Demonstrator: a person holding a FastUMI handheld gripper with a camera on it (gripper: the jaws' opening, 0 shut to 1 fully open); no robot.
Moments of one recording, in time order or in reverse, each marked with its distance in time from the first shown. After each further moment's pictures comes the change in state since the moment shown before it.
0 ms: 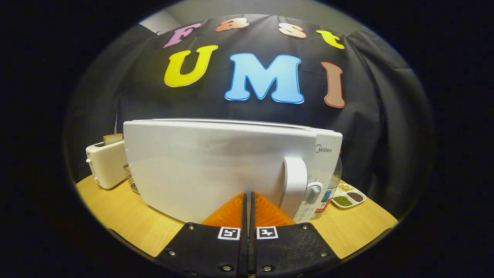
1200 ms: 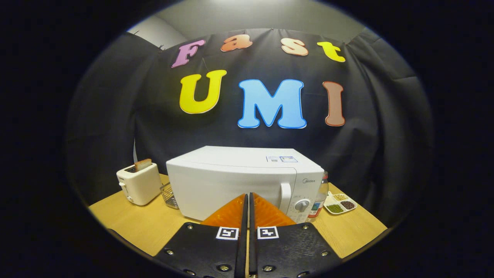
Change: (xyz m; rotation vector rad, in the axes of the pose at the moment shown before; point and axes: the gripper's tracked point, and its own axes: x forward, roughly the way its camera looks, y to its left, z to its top) arm -0.131 0.020 0.094 0.036 -0.089 0.111
